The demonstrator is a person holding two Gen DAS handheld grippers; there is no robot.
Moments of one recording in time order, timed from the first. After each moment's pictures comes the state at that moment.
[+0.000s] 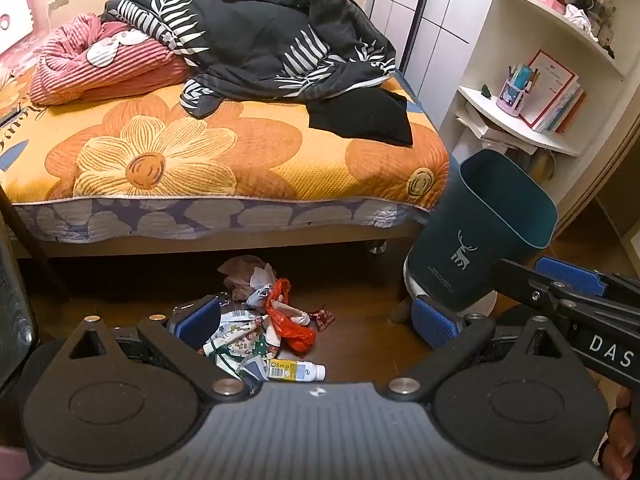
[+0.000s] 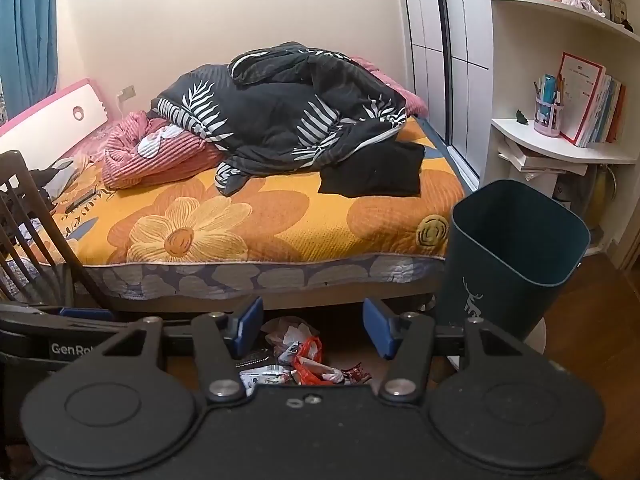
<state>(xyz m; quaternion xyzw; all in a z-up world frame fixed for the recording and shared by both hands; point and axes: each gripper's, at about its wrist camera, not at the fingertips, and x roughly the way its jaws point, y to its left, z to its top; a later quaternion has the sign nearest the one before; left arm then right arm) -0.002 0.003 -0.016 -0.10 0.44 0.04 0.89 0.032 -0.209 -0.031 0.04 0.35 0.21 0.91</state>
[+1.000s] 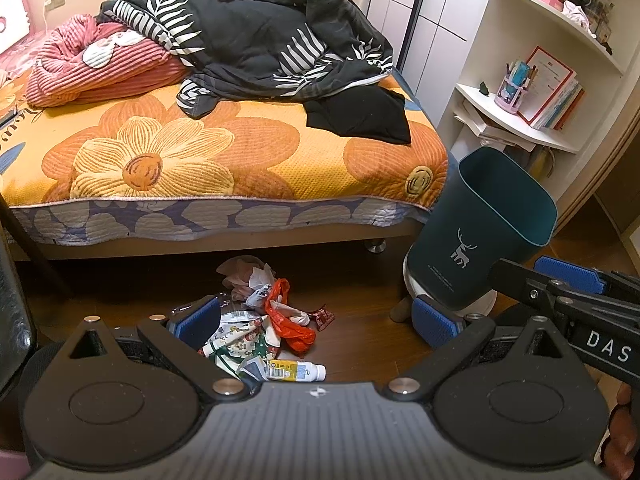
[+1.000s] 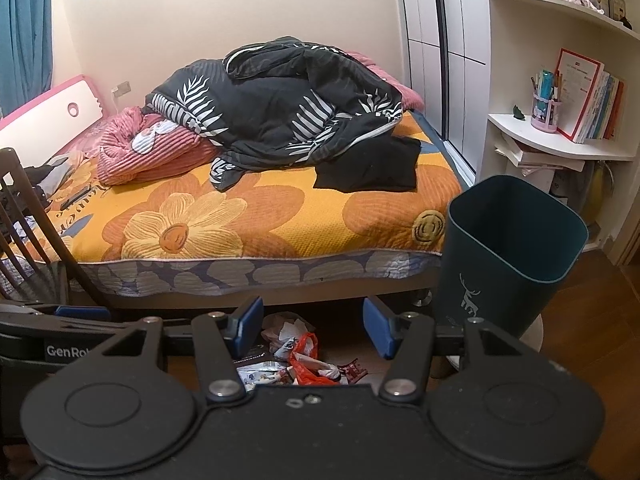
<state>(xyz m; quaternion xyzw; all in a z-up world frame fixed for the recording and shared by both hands) 0.002 0.002 -0.016 -0.09 0.44 0.03 0.89 0.037 -0.206 -0.038 0.03 0.36 0.20 0.91</state>
